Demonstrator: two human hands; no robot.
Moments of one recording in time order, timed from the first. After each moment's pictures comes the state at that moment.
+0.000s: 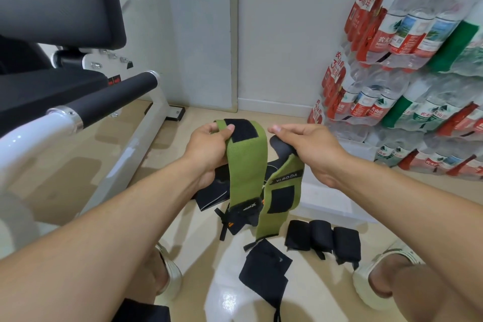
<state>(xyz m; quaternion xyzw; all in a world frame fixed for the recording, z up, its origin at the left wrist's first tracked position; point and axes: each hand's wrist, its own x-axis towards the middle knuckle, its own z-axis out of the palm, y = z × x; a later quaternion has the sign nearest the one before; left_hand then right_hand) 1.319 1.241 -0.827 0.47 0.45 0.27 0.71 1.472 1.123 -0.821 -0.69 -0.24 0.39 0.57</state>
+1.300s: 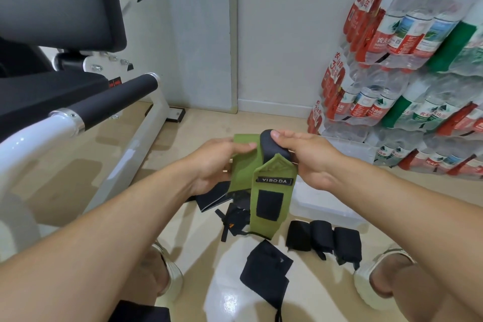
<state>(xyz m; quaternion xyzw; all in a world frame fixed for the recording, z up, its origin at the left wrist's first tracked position) 1.309 1.233 -0.821 0.55 0.38 0.07 0.74 1.460 1.123 -0.817 -0.62 -0.12 0.50 0.60</state>
